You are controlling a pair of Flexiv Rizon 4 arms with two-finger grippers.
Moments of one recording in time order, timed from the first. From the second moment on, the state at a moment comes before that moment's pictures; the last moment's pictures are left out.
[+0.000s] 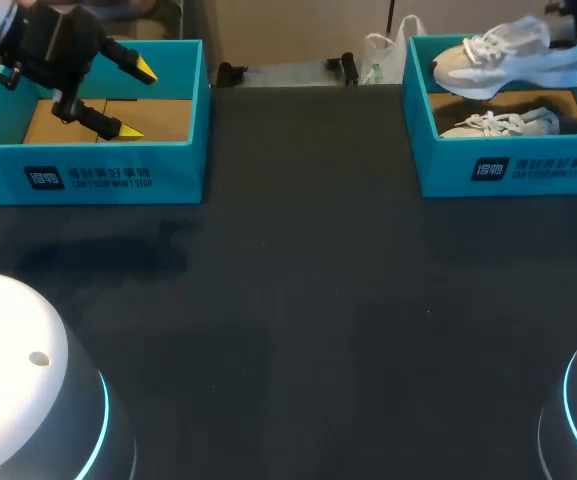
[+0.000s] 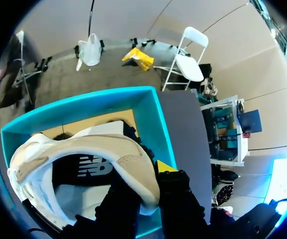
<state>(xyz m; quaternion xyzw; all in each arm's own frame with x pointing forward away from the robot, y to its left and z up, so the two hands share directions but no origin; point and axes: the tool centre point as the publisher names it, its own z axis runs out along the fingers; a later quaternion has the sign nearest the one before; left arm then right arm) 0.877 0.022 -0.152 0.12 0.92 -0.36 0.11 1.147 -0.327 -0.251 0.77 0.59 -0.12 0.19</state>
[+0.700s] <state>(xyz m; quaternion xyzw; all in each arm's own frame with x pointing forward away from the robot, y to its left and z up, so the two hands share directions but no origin) 0.877 0.022 -0.152 0.12 0.92 -0.36 0.11 1.160 -0.330 -0.294 0.78 0.58 -0.15 0.19</state>
